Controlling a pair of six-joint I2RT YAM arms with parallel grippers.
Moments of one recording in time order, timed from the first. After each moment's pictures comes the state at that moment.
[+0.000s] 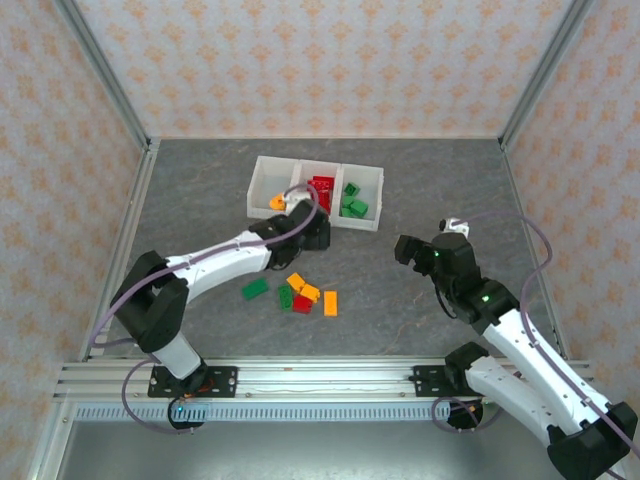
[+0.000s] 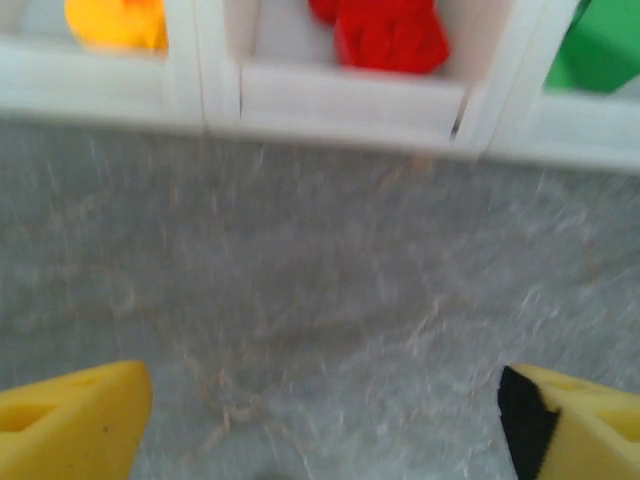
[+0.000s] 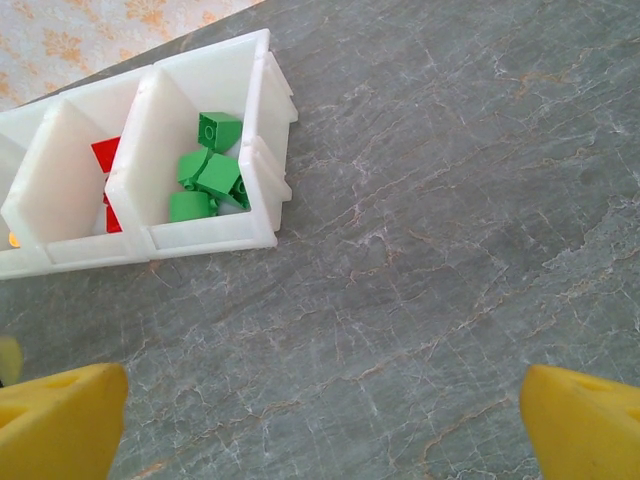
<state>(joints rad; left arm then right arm) -0.75 1.63 1.06 -0.47 -0.41 -0.71 0.49 0.74 0.65 -0.54 0.27 0.61</state>
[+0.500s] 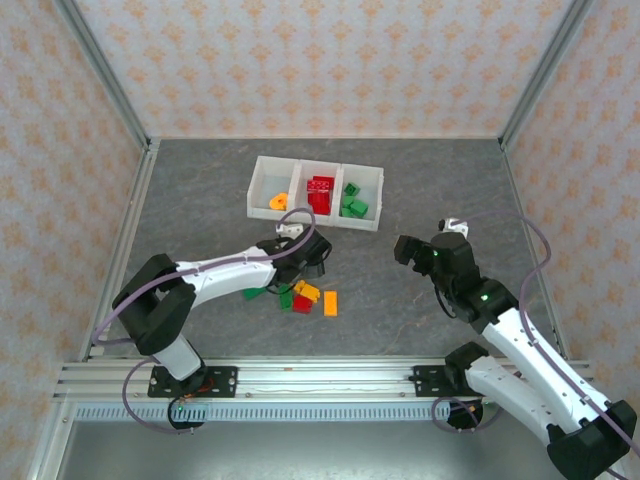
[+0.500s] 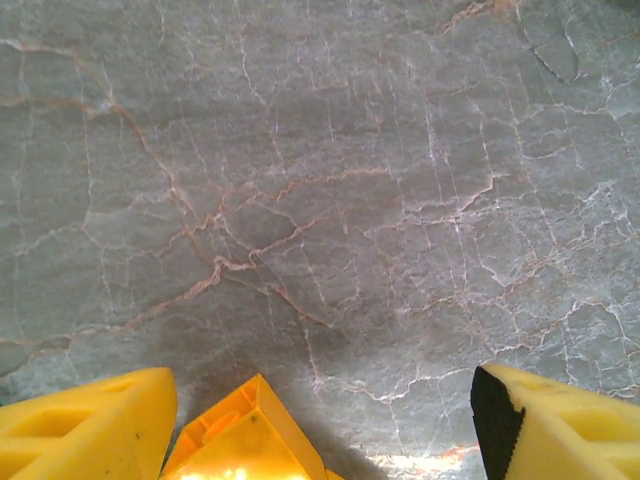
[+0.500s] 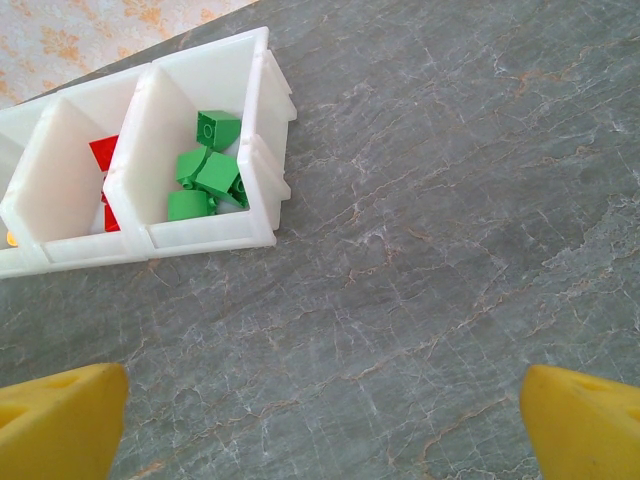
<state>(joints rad) -0.79 1.63 0.98 -0.52 -0.32 -0.96 0.49 0.74 0.65 -0.54 0.27 0.61</state>
